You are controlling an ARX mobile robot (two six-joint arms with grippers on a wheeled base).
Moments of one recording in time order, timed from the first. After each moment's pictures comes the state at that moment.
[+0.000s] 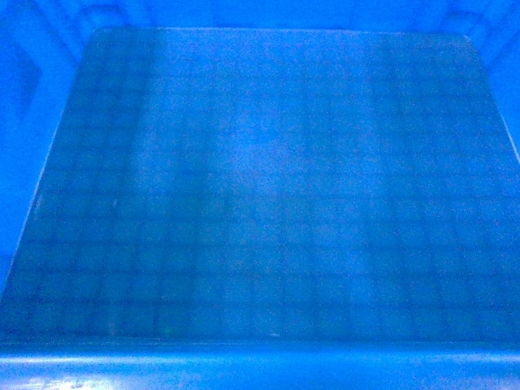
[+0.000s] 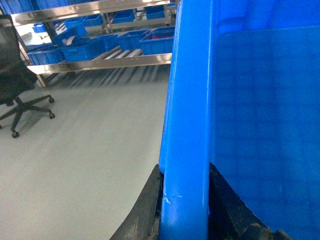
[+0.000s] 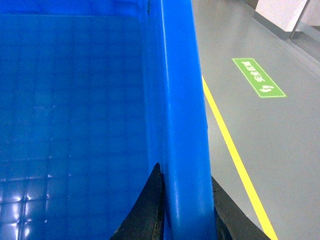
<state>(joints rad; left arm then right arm) -0.56 0.79 0.37 0.28 -0.77 0.04 0.50 0.75 0.42 0.03 0.64 0.18</state>
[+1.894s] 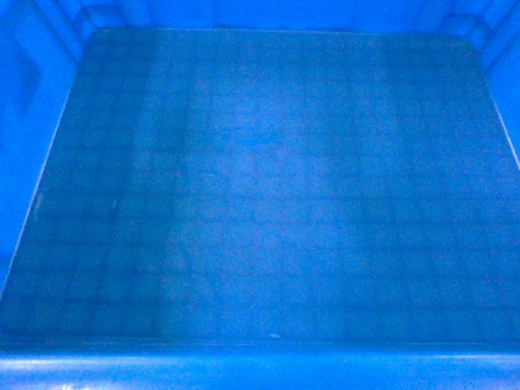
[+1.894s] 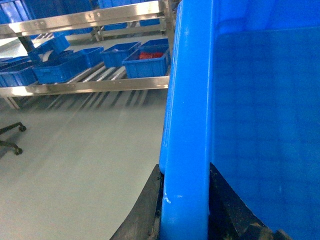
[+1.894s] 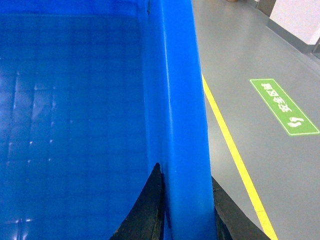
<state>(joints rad) -0.56 0.80 0.37 0.28 -0.78 0.04 0.50 0.75 0.42 0.03 0.64 0.18</state>
